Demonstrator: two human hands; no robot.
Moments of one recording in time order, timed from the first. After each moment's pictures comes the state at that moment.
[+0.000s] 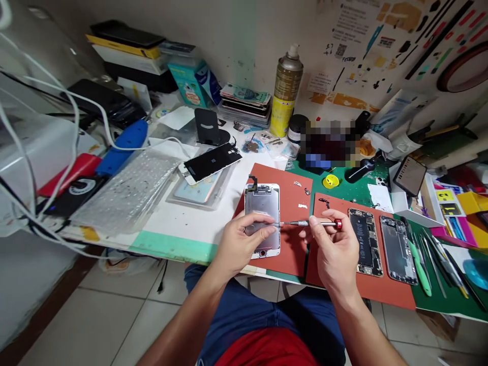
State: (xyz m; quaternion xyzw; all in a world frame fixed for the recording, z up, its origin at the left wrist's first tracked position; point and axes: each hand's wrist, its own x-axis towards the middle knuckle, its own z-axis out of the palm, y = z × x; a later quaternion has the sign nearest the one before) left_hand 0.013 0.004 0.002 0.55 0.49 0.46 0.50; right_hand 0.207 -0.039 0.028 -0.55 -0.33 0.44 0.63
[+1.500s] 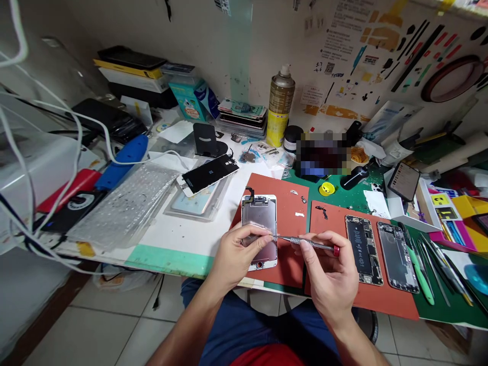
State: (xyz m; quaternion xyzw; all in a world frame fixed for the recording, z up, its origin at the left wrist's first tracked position) left_hand 0.013 0.004 0.004 0.58 0.48 0.45 0.47; right_hand 0.193 -0.064 0.027 -0.57 -0.45 0.29 0.62
